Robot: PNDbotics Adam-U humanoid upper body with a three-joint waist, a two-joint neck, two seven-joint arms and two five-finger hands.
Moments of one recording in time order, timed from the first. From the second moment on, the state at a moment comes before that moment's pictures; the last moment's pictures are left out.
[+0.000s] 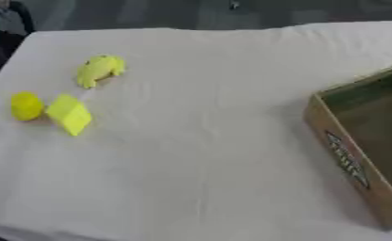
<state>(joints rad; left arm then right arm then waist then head) -0.87 0.94 -0.23 -1.23 -0.62 0.07 -0.88 -0.07 -0.50 -0.24 -1.98 -0.24 0.18 -0.36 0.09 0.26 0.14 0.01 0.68</state>
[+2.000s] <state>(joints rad) -0.98 0.82 -0.37 -1.08 -0.71 -0.29 -0.79 -0.07 -0.50 -0.23 -1.98 -0.21 0.18 -0.35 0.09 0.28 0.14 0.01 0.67</state>
